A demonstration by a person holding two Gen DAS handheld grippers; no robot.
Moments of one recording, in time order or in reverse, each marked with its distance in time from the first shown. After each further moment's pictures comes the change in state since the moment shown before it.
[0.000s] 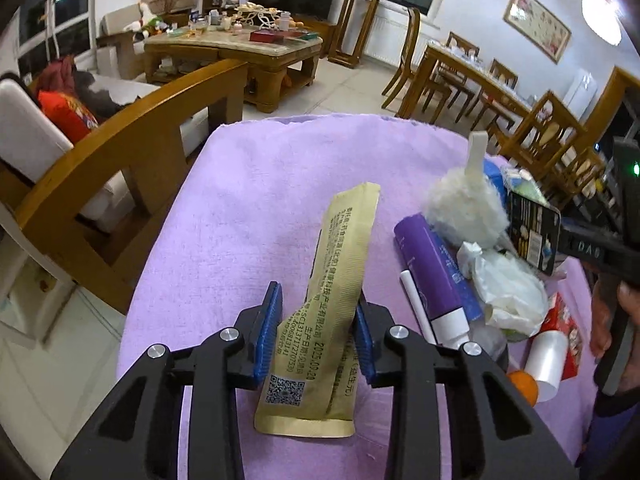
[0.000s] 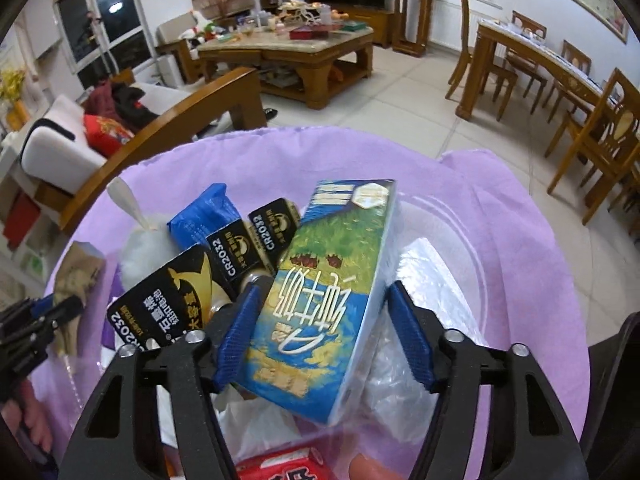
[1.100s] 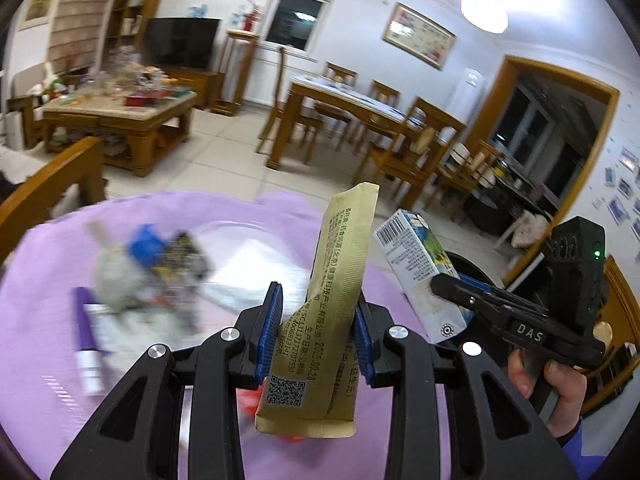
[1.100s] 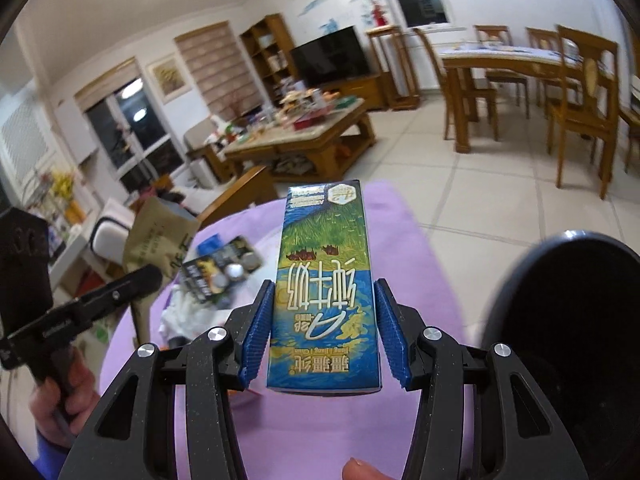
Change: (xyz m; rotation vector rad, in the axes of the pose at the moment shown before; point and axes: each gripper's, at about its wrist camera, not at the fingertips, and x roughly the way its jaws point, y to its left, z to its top) left arm -0.051 -0.250 0.007 0.216 -0.153 -0.349; right arm -0.184 -0.197 -0.133 0.235 -0.309 0.211
